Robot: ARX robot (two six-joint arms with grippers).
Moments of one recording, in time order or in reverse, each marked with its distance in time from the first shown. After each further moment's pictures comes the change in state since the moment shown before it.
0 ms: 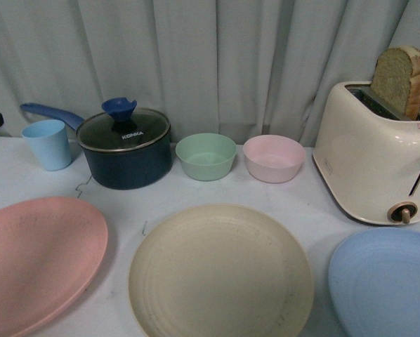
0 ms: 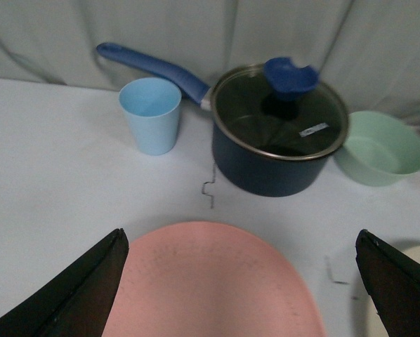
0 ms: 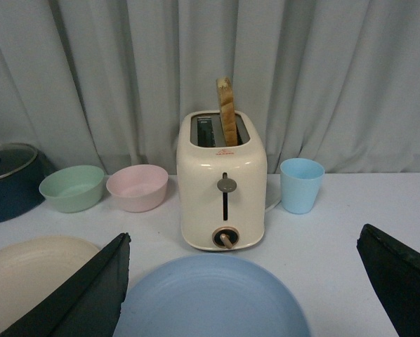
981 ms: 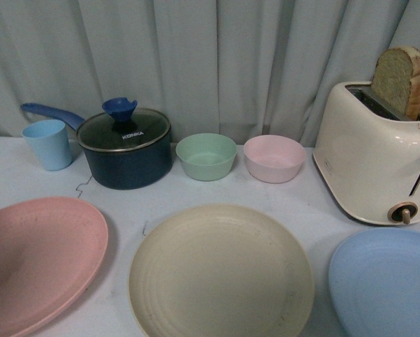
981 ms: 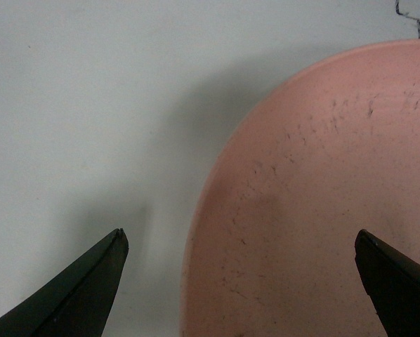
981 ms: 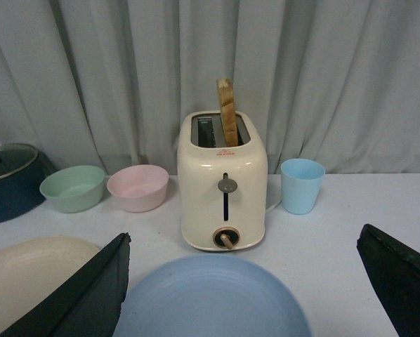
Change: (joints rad) left arm 0.296 0.645 0.041 0.292 0.131 0.164; right arm 0.000 0.000 0.000 0.000 0.000 0.000
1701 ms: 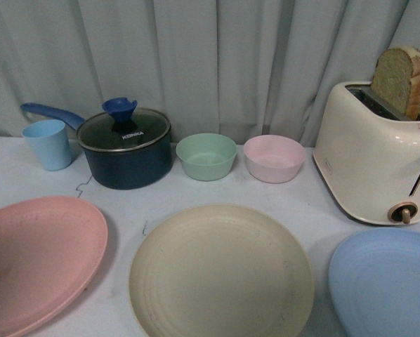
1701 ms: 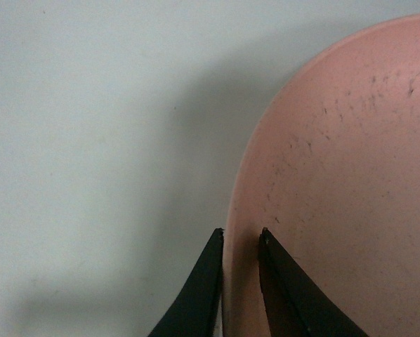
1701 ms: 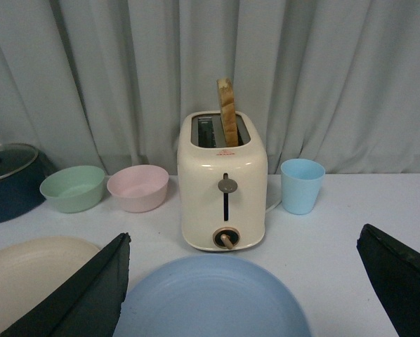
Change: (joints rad) left arm 0.039 0.051 0.003 0.022 0.005 -0.003; right arm 0.000 0.000 0.000 0.000 0.000 0.000
